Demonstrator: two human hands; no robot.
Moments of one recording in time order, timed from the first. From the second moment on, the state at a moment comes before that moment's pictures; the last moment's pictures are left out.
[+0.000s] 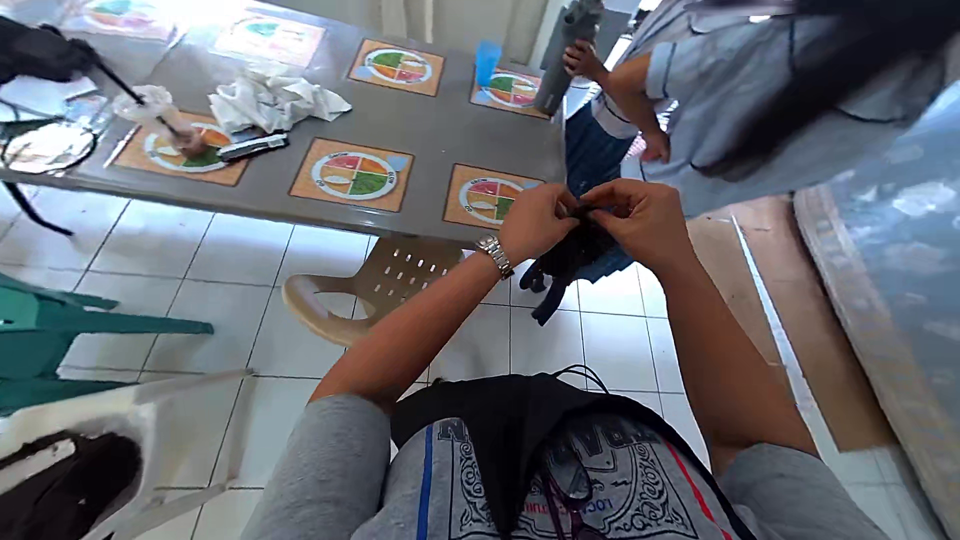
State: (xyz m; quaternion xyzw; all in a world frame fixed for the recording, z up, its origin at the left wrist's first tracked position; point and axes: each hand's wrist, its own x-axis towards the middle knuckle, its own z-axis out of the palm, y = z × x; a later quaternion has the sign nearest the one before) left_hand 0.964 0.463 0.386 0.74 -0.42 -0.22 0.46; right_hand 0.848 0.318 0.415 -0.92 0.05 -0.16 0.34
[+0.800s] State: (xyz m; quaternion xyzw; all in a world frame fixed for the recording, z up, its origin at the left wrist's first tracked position) left_hand 0.630 0.138 0.377 0.63 -0.71 -0.29 0.14; right_hand 0.449 0.095 0.379 -0.90 0.42 0.02 0.12
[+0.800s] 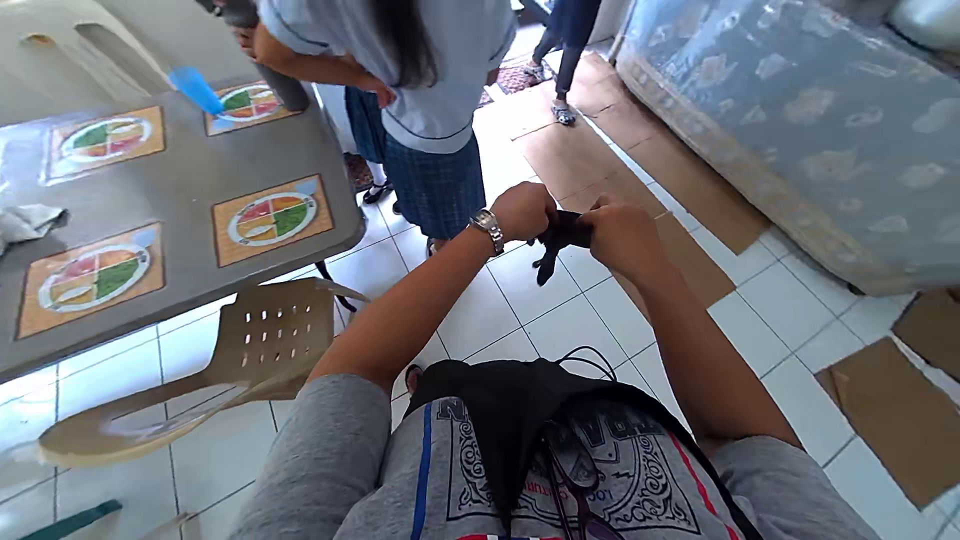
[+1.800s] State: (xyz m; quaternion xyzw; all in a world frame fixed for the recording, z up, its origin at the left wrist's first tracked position) left_hand 0.464 -0.175 0.322 0.37 -0.88 -0.25 0.16; right_hand 0.345 -0.161 0.282 -0.39 0.55 -0.51 0.54
